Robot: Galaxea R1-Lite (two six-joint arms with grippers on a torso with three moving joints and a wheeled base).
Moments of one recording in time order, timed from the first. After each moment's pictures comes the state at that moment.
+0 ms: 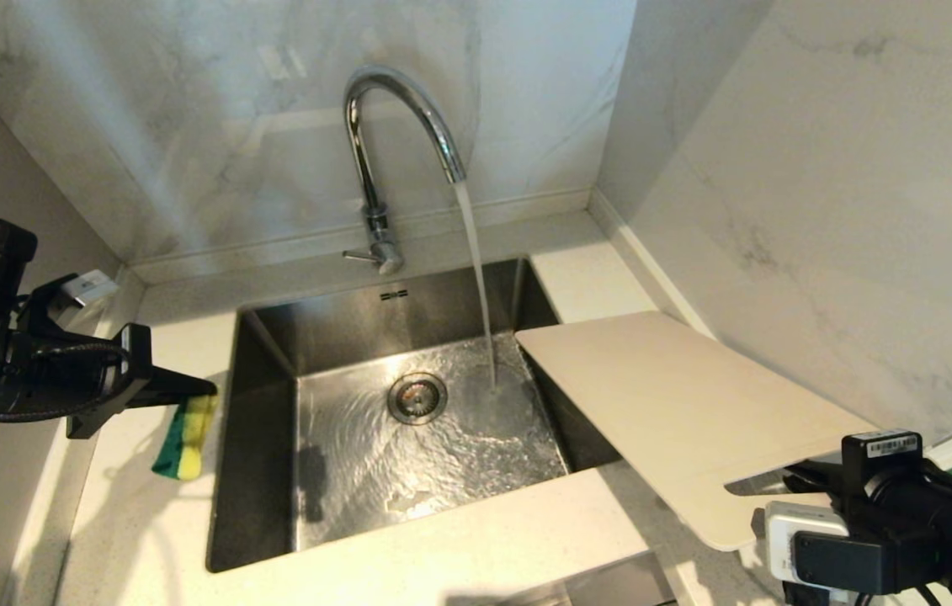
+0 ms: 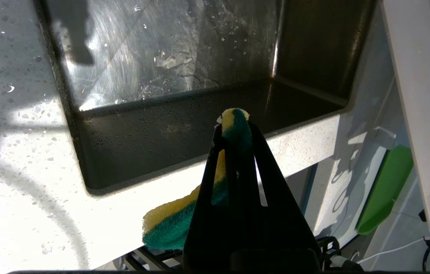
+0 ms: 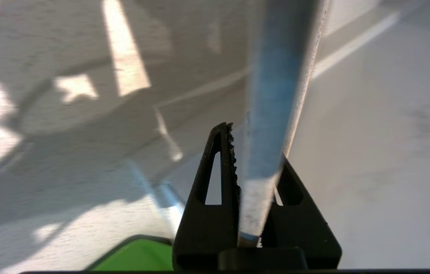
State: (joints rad) left arm -0.05 1.56 -1.10 0.28 -0.46 -0.50; right arm -0.04 1.24 -0.45 -0.29 0.05 -1.60
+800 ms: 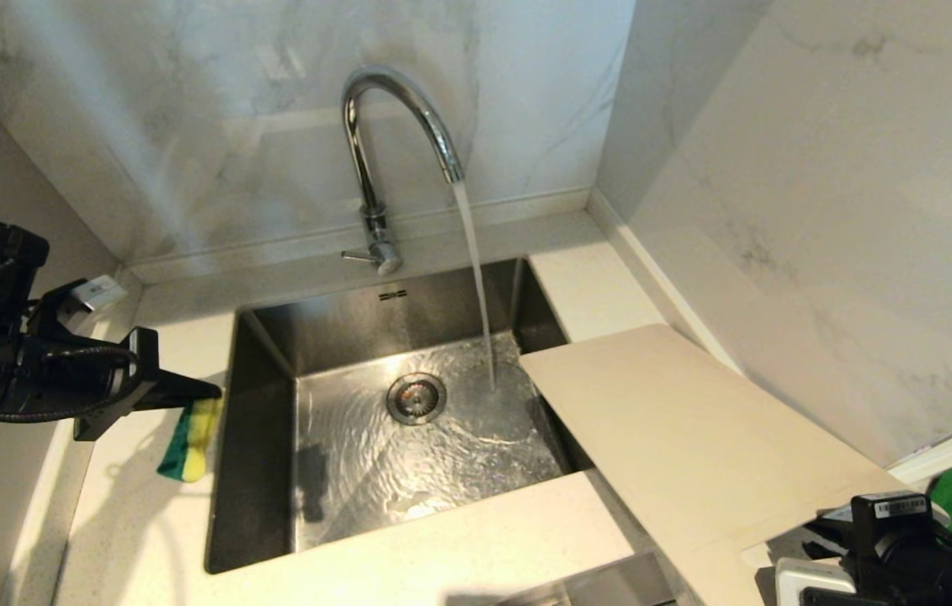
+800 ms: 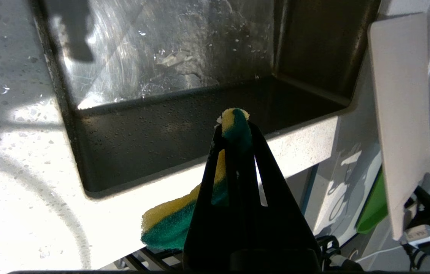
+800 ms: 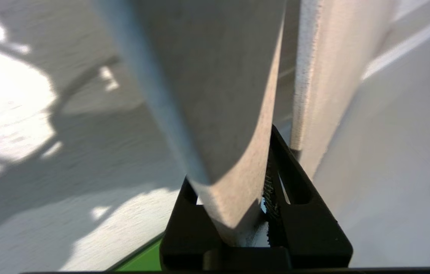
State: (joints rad) left arm -0.05 1.58 -1.10 0.27 -0.47 -0.50; right arm -0.04 1.23 -0.34 -0.22 0.04 -1.60
